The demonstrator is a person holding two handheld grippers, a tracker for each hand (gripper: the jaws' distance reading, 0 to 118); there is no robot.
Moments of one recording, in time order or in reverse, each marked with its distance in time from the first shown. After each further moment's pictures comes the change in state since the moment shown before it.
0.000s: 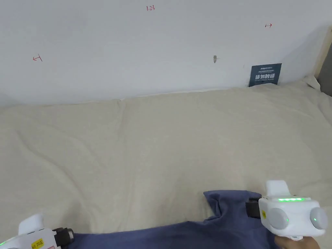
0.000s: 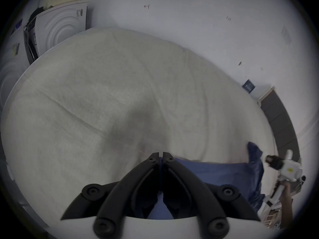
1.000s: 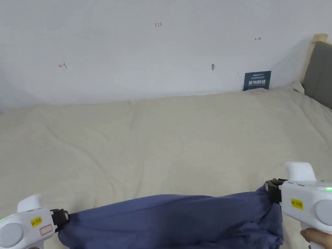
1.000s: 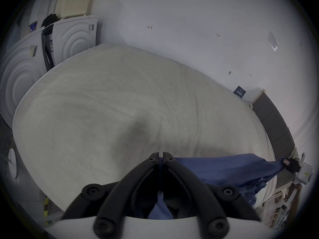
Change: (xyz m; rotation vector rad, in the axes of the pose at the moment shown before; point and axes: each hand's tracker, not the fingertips) left arm -0.033 -0.074 0.133 0.090 0.029 -0.037; right arm 0.081 -0.112 0.248 0.263 0.323 -0.054
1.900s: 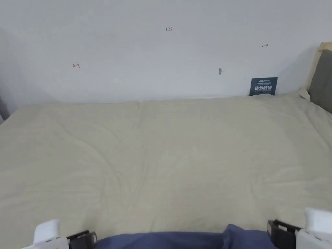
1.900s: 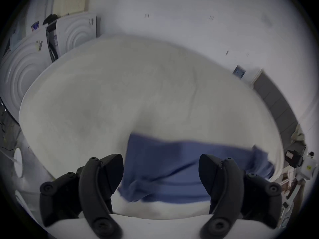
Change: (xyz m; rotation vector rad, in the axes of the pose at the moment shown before) left arm 0.035 -0.081 0.050 0.018 -0.017 -0.062; right arm -0.015 -0.074 0.045 0.059 -0.097 -0.059
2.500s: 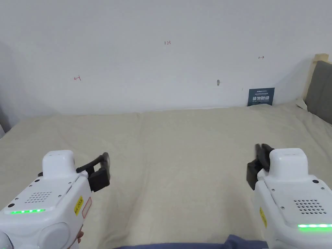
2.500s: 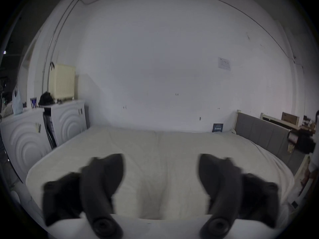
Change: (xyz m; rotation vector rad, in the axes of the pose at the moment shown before) left arm 0.113 0.069 0.086 0.634 -0.016 -0.292; right arm -0.105 0.073 0.068 0.619 -0.048 0.177
